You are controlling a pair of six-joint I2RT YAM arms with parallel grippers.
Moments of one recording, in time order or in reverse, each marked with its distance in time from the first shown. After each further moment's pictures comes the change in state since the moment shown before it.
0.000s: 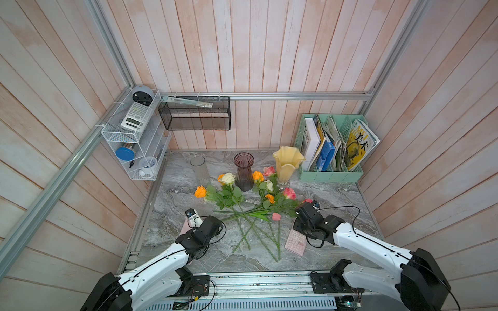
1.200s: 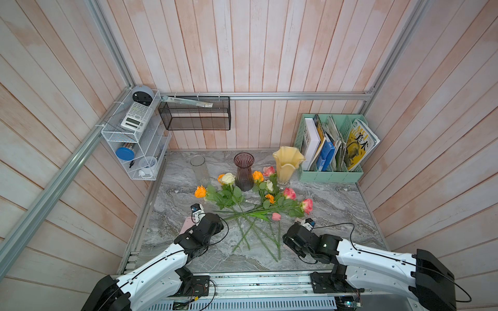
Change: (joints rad) left arm 0.004 -0.002 0.002 0.130 0.105 0.148; right arm 0.291 -0.166 -0.208 0.132 0.070 0.495
